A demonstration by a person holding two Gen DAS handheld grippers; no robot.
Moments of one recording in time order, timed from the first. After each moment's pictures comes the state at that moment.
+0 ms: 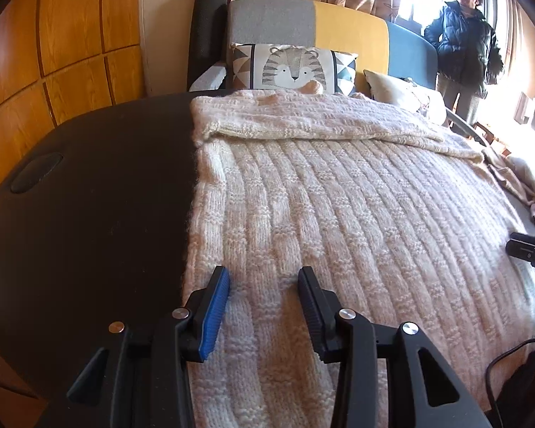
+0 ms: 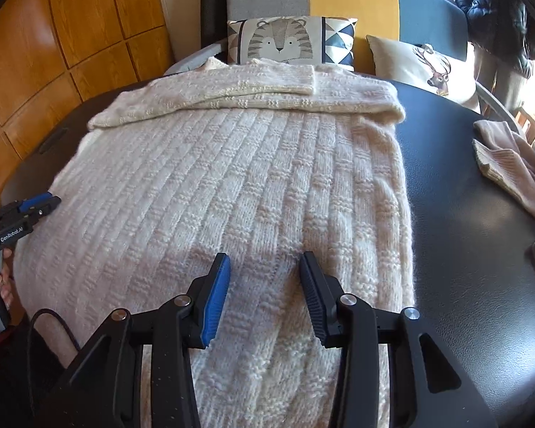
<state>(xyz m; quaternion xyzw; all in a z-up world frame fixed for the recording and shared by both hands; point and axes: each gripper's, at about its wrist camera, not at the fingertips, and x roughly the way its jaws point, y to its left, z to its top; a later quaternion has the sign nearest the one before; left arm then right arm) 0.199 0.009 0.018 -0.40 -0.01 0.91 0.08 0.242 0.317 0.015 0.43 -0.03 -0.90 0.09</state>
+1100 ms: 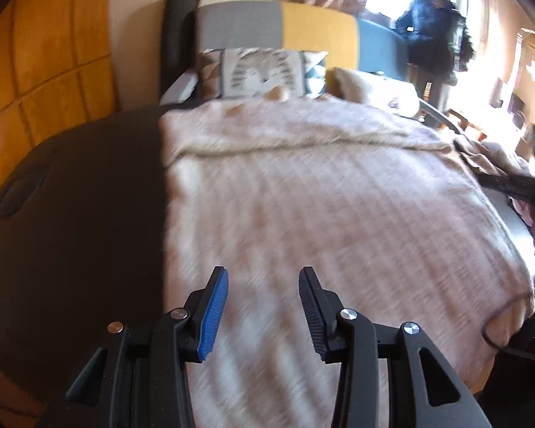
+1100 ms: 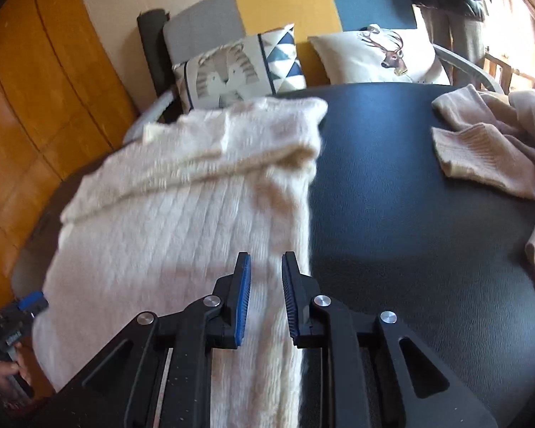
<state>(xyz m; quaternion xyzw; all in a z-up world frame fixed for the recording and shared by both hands) 0.201 0.040 0.039 -0.39 0.03 0.91 0.14 0.184 0.410 0.031 0.40 -0.16 -0.90 0.04</state>
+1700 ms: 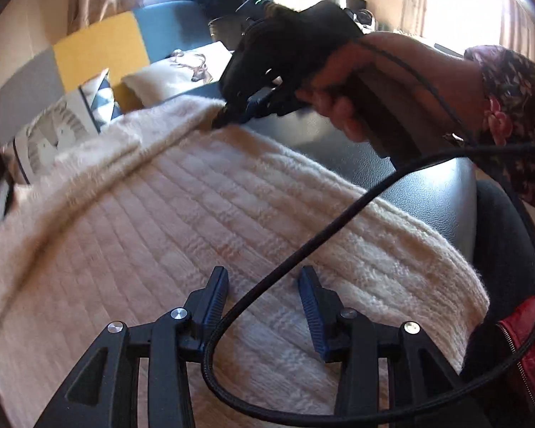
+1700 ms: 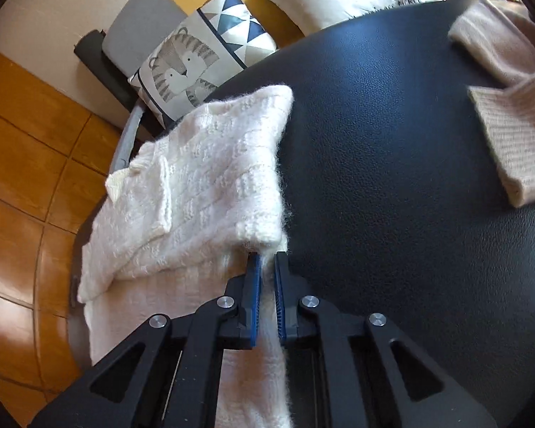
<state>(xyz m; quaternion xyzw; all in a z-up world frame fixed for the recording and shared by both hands) 0.191 0.271 0.026 -0.38 0.18 0.82 0.40 0.078 0.455 0.001 0.47 -0.29 -0.83 0.04</state>
